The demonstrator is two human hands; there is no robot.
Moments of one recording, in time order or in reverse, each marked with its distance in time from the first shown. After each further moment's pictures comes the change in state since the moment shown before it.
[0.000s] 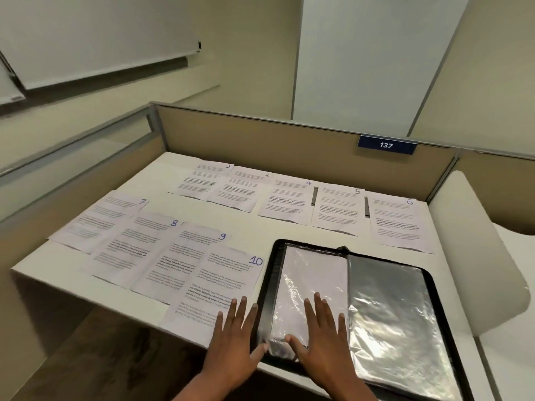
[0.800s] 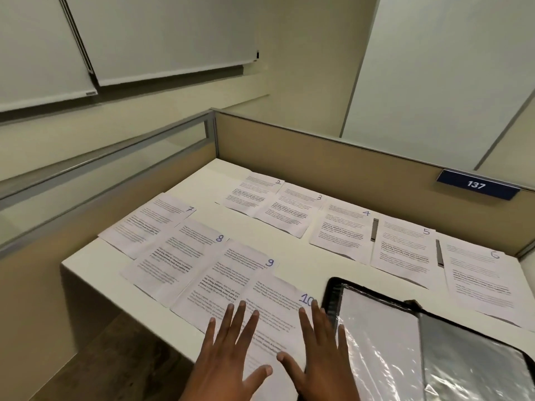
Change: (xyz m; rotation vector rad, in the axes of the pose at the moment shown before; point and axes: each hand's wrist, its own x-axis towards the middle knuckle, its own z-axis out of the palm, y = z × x) left_hand 0.019 -0.114 -0.062 0.083 0.223 -0.045; right_hand 0.102 -0.126 0.002 -0.026 0.034 -0.253
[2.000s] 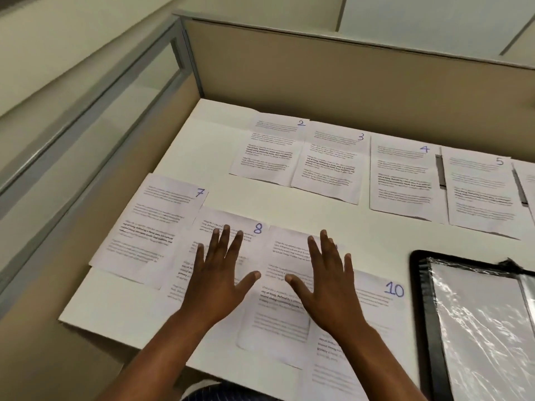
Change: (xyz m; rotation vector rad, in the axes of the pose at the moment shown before) left_hand 0.199 -0.284 -0.007 -0.151 -0.202 -0.017; right_hand 0.226 -0.163 0.046 0.126 -0.089 0.274
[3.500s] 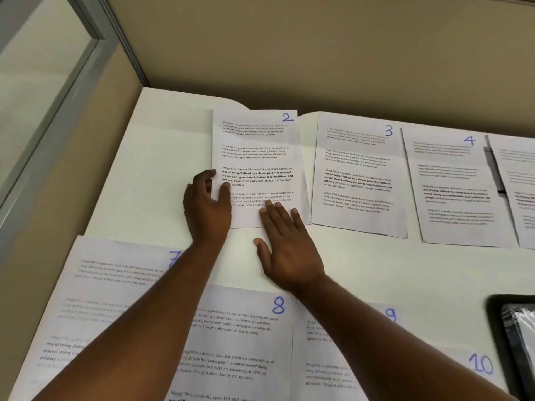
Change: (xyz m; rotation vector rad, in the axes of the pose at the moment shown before) left_hand 0.365 -0.085 0.062 -0.786 0.529 -0.199; right_hand 0.297 -0.034 0.128 -0.088 0.190 -0.183
